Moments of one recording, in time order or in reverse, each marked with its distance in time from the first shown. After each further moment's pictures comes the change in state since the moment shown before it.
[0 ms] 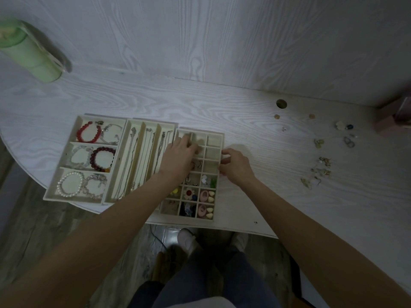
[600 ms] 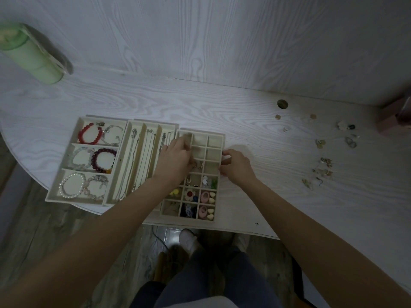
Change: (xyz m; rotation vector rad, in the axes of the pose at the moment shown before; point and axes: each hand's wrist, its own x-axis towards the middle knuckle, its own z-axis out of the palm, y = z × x) left_hand -0.010 -0.006 -0.007 -0.049 0.036 -0.013; right_hand 0.003 0.001 -0.001 -0.006 -0.025 0.007
